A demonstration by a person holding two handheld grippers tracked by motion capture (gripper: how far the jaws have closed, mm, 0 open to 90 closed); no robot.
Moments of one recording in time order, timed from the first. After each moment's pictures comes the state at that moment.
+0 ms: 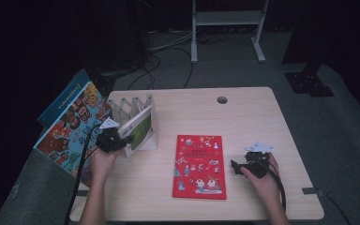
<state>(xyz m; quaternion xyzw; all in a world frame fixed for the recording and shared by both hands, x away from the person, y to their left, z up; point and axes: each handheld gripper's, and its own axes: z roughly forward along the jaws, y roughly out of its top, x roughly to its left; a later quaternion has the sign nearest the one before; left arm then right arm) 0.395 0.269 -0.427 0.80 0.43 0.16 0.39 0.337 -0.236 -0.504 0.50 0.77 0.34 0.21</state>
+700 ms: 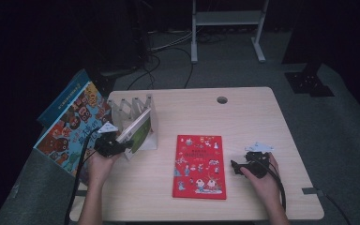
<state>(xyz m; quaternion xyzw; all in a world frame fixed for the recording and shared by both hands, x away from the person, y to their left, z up) 0.384 0.277 -0.433 0.80 0.42 0.15 0.39 0.337 -0.236 -0.504 0.50 0.77 0.34 0.21</state>
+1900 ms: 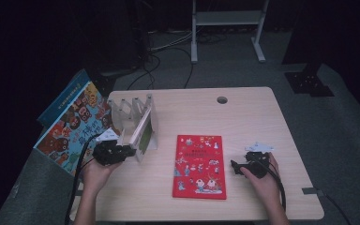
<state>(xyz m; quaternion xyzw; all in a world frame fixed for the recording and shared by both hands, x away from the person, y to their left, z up) 0.353 0.262 -0.420 0.83 0.36 0.12 0.40 0.337 -0.236 -0.504 0.50 0.77 0.34 0.21</state>
